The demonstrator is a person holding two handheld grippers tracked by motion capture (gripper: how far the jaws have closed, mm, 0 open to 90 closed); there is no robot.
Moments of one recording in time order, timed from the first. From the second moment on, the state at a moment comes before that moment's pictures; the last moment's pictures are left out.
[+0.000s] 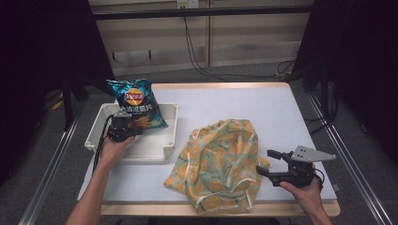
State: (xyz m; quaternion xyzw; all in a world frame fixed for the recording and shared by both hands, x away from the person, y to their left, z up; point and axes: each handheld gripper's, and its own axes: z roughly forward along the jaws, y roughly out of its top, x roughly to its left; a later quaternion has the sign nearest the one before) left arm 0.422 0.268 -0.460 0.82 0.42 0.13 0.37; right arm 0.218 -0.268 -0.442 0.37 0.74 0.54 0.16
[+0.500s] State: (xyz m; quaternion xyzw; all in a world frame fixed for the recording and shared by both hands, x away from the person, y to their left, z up) left arm 0.380 0.259 -0.437 0.80 0.36 0.14 0.47; right arm 0.217 -0.271 -0.440 0.37 0.74 0.54 0.16
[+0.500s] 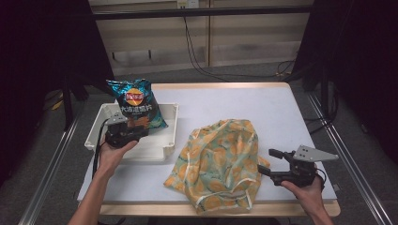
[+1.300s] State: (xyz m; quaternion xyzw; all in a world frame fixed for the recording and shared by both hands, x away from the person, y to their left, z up) left arm 0.294 0.244 -0.431 0.78 0.34 0.16 0.50; right arm 0.215 -0.272 -0.442 0.38 0.74 0.54 0.17
